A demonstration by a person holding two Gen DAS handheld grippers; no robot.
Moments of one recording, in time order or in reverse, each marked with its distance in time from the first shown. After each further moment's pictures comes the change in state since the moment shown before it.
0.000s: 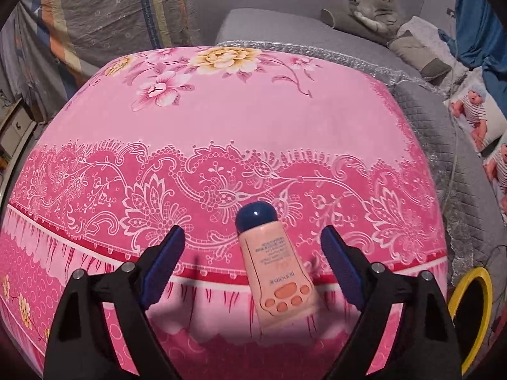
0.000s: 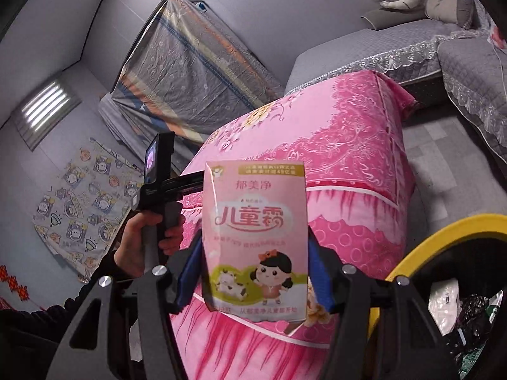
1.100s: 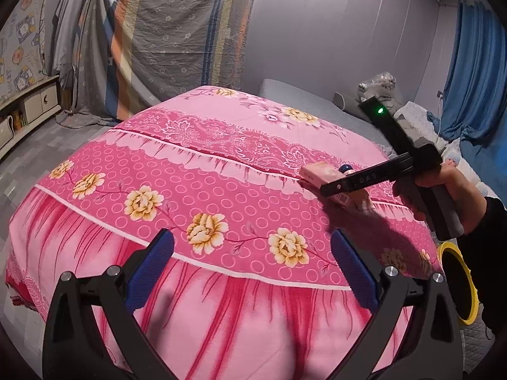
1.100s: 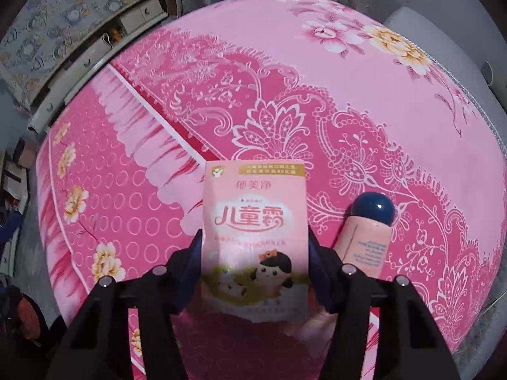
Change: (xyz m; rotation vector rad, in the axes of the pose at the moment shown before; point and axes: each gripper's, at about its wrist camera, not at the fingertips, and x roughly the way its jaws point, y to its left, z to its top) left arm -0.160 0.197 -0.192 -0.172 -0.353 -0.102; right arm 0.333 0.162 0.030 -0.563 0.628 -0.240
